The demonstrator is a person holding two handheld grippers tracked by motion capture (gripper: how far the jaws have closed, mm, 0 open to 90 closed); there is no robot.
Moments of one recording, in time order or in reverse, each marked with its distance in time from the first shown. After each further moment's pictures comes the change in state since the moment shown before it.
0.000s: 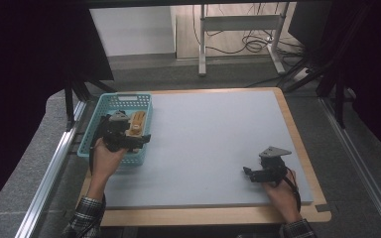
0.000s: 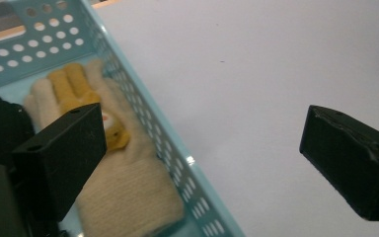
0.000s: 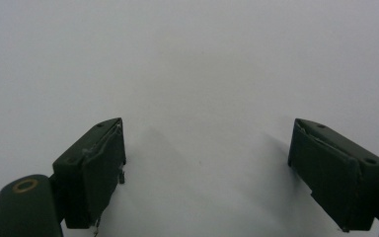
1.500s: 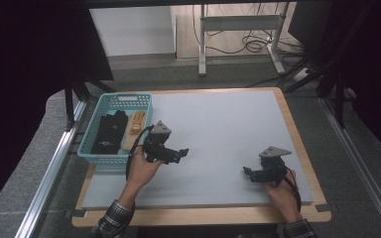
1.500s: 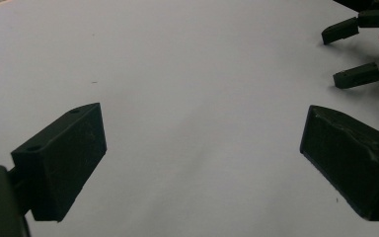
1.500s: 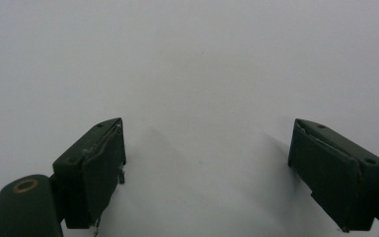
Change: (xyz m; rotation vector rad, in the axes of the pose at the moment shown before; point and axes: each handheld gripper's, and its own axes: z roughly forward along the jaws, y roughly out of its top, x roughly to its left) left arm -0.094 0.010 0.055 0.002 -0.188 0.129; right arm 0.000 0.000 0.000 0.000 -0.001 -0.002
